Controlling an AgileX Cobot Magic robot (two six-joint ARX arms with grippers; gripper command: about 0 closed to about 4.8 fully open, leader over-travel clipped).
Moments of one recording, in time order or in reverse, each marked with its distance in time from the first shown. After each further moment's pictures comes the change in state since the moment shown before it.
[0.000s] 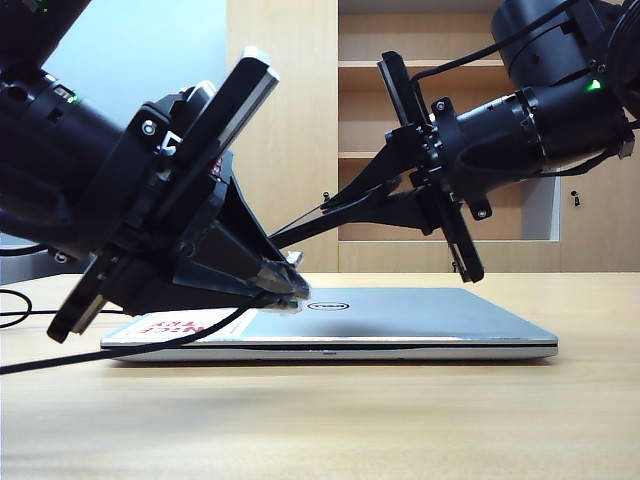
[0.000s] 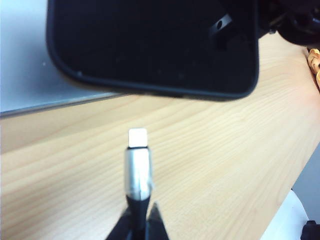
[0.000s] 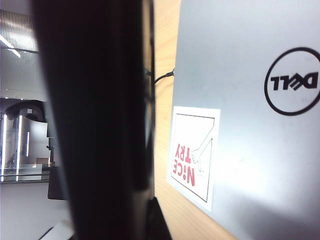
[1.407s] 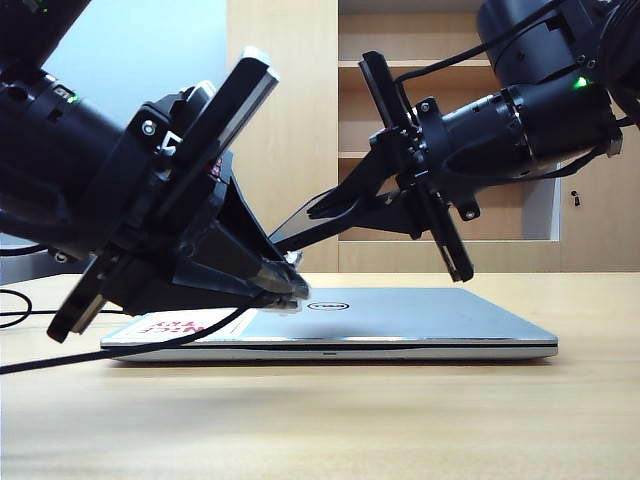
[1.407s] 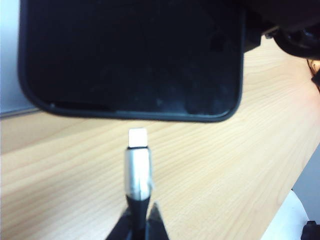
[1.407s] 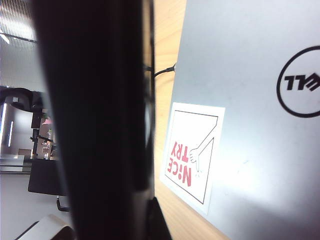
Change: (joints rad) left arm 0.000 0.000 0.000 0.000 0.000 0.000; right arm 0.044 0.000 0.000 -0.002 0.047 -0.076
